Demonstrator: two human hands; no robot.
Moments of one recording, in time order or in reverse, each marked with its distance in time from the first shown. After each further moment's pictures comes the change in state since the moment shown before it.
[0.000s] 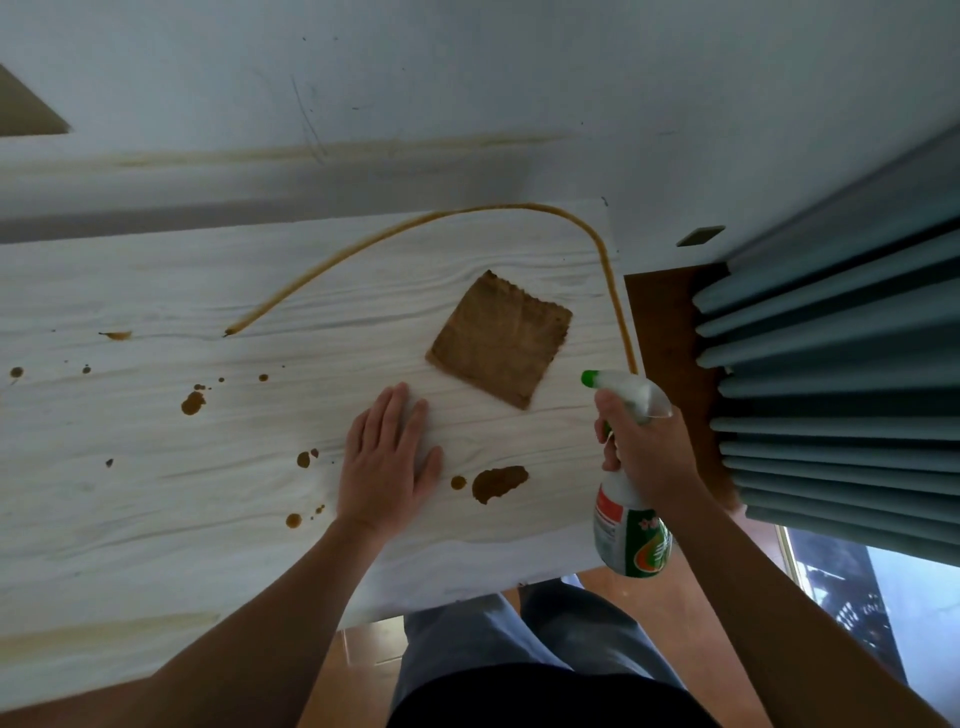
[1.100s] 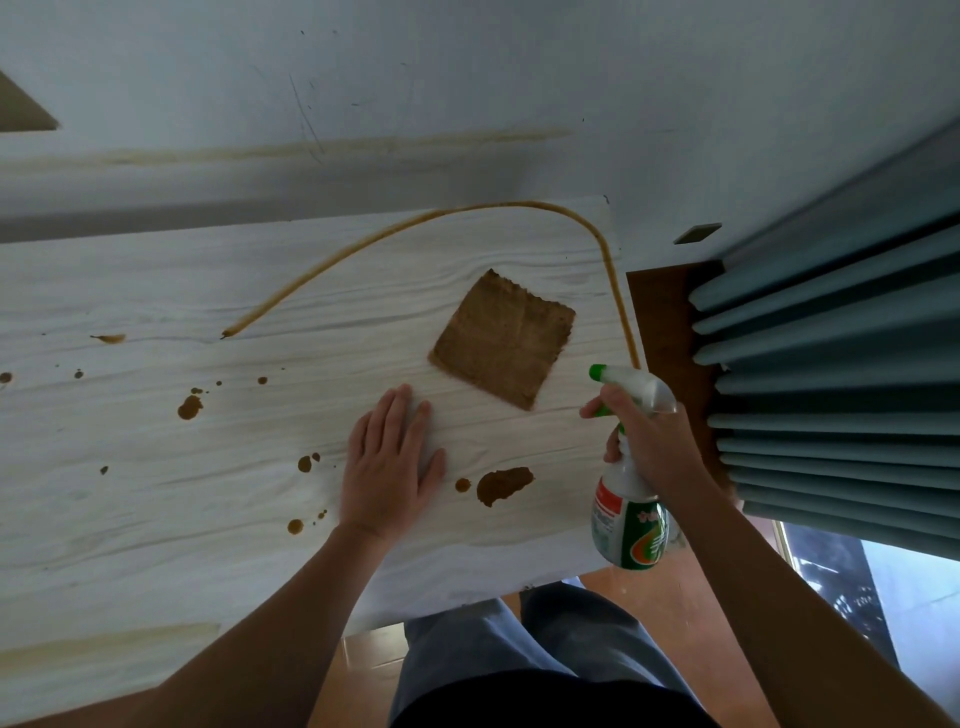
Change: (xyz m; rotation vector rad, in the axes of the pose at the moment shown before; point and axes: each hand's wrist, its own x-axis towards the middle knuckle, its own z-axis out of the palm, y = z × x) left_hand 0.001 -0.002 0.003 -0.003 0.026 0.008; right_hand 0.012 -0.003 0.002 0.052 -0.054 -0.041
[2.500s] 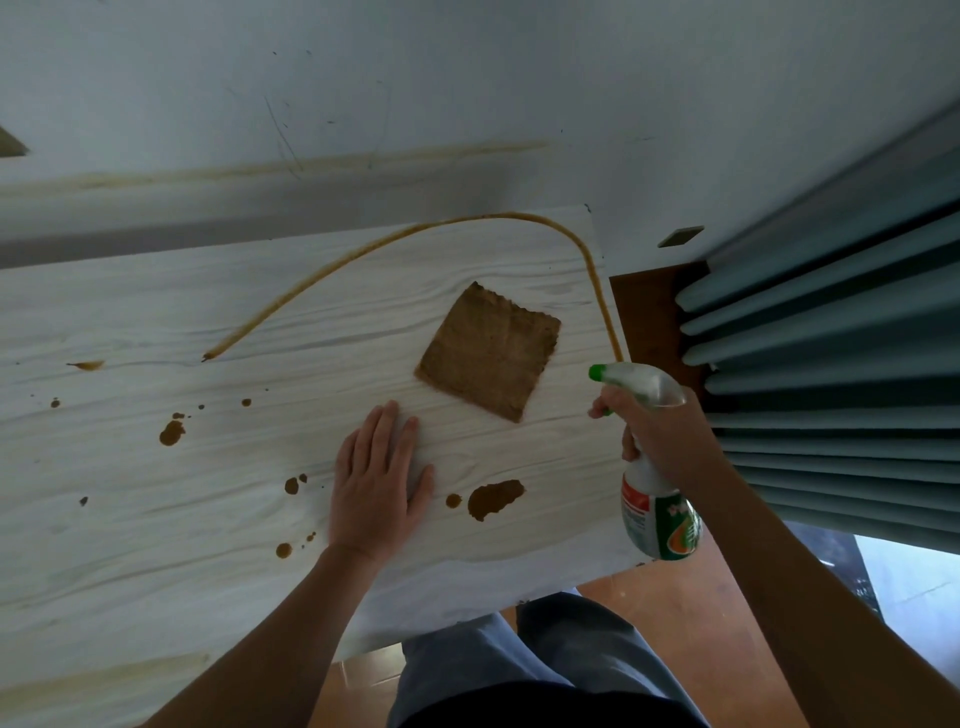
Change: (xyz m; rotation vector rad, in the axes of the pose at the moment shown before) left_hand 0.001 0.001 -0.001 -0.002 0.021 0.008; right_hand 0.018 -0.010 -0.028 -0.155 -0.019 -0.001
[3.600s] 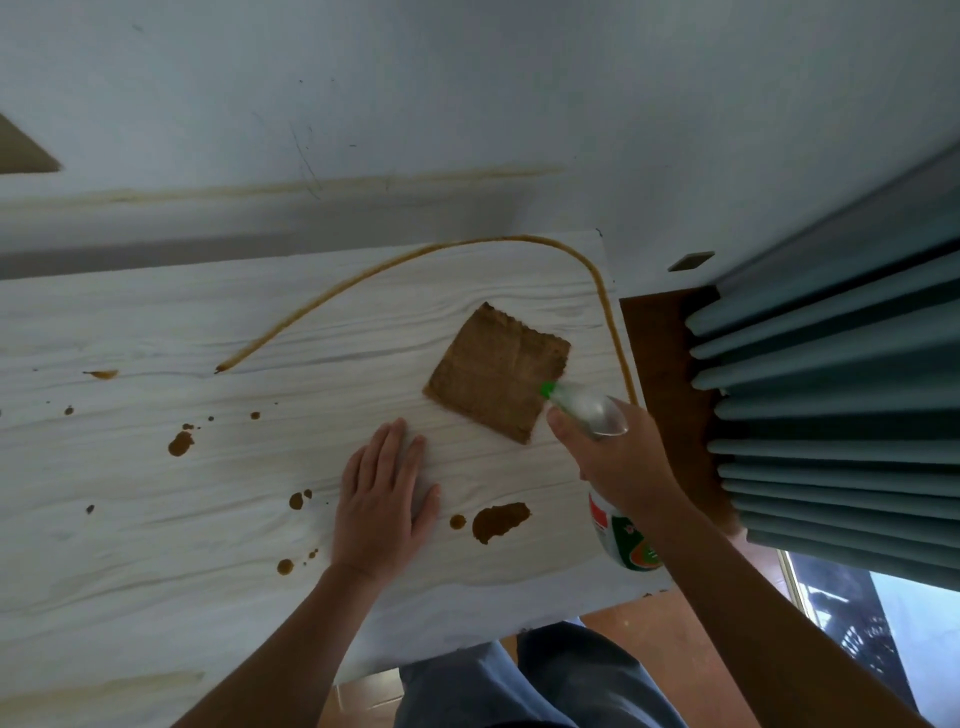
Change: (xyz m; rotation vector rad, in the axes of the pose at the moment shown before) left_hand 0.000 0.001 0.002 -0.005 0.025 -0.004; right_hand -0.011 -0.022 0.050 -0.231 0.052 -0.159
